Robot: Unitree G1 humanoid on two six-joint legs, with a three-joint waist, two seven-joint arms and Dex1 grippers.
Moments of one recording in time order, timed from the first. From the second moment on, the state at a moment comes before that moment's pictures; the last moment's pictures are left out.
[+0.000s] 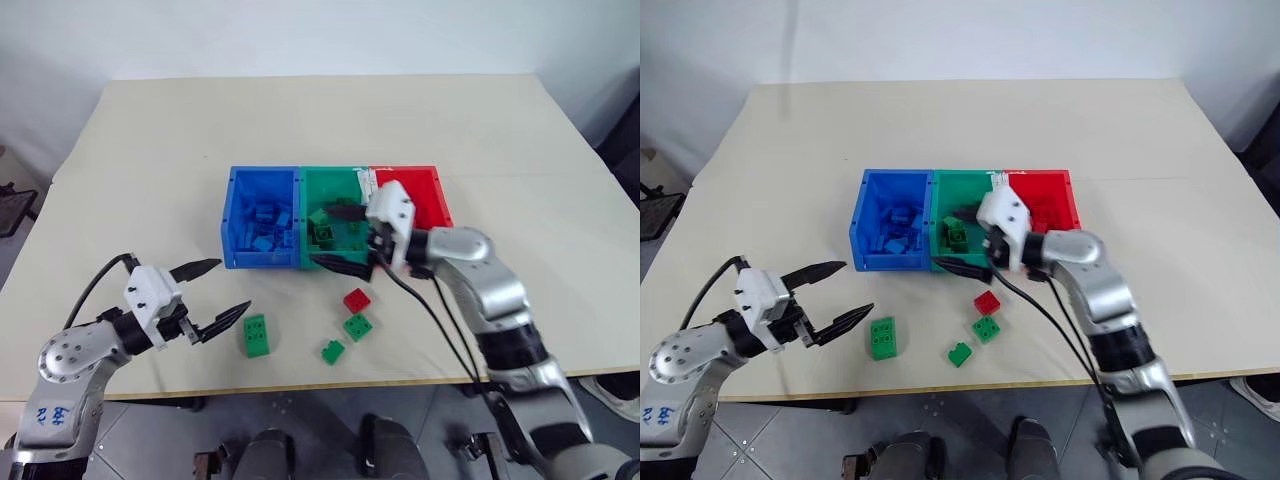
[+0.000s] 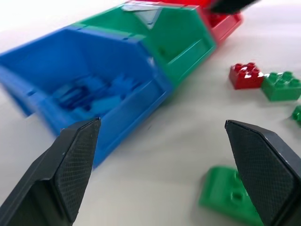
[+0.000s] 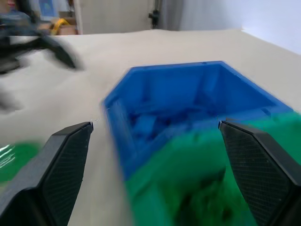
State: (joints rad) left arm 0.00 0.63 0.23 -0.31 -0.42 0.15 -0.83; right arm -0.57 -0.46 0.11 -0.11 0.35 0.32 1.02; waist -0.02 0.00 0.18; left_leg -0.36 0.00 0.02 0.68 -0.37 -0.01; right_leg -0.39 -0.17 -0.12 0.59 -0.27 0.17
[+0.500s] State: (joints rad) left arm -0.27 0.64 -0.05 -0.14 -0.35 0.03 -1.11; right arm 0.04 -0.80 -0.23 -0.11 0.35 0.02 1.18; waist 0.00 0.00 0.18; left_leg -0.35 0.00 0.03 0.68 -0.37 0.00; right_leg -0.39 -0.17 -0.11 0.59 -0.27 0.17
